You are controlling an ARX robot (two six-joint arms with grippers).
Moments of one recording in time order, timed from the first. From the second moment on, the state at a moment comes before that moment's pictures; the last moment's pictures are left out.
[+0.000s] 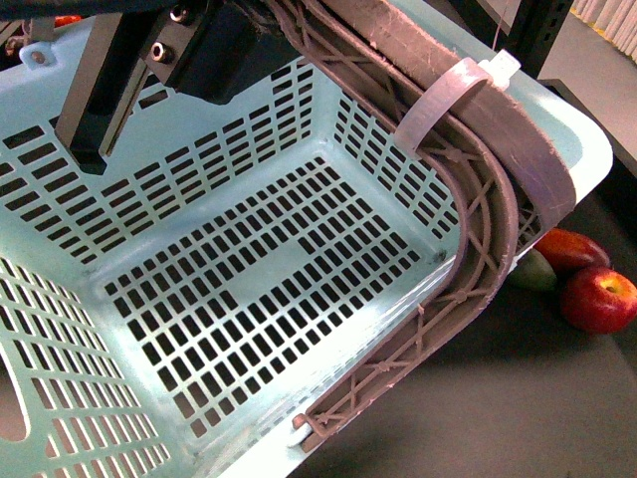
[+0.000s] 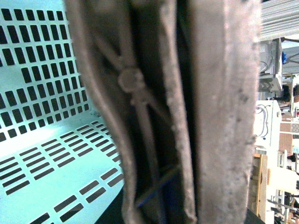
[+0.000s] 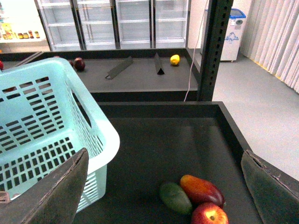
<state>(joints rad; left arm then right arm) -0.68 1.50 0.96 0.02 0.07 -1.14 0.00 0.01 0.02 0.00 0.00 0.00</state>
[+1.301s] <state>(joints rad) -0.68 1.50 0.96 0.02 0.06 -1.14 -0.31 1.52 0.33 0.51 0.03 -0.04</state>
